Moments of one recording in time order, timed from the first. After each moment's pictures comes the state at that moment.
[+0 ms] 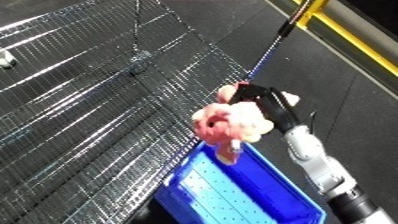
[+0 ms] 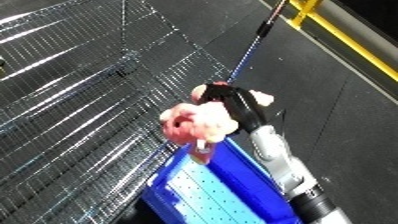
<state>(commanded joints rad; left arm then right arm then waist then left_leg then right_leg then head) -0.03 0.53 -0.05 0.03 -0.44 -0.09 0.03 -0.04 -0.87 -0.45 0.13 -0.03 -0.08 -0.15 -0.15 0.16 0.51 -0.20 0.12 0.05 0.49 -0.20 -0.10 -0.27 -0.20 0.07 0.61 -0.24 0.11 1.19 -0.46</state>
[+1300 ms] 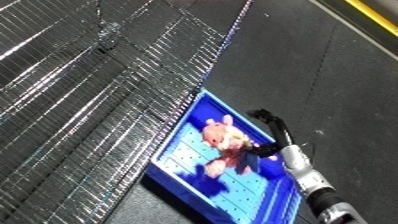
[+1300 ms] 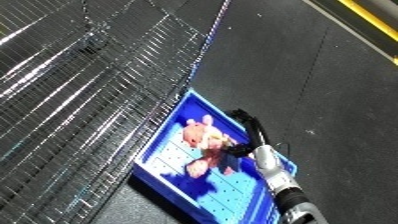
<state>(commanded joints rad) -0.05 0.53 -0.04 0.04 -0.40 -0.12 0.01 -0.01 -0.74 -0.49 0.68 0.08 -0.09 -0.19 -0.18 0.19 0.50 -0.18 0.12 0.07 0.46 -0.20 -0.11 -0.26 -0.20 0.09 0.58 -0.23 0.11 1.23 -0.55</state>
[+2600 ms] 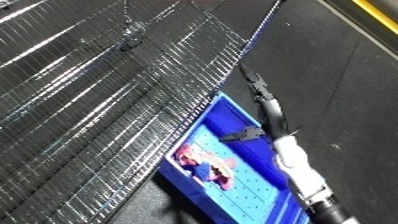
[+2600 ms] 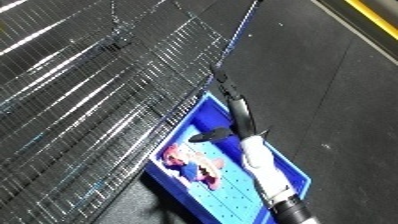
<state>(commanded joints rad) -0.02 0.53 -0.01 0.06 -0.38 -0.10 0.02 -0.04 -0.56 -0.44 0.06 0.17 -0.18 -0.18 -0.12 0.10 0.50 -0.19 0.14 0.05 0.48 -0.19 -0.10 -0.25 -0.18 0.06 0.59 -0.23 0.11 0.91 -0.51</state>
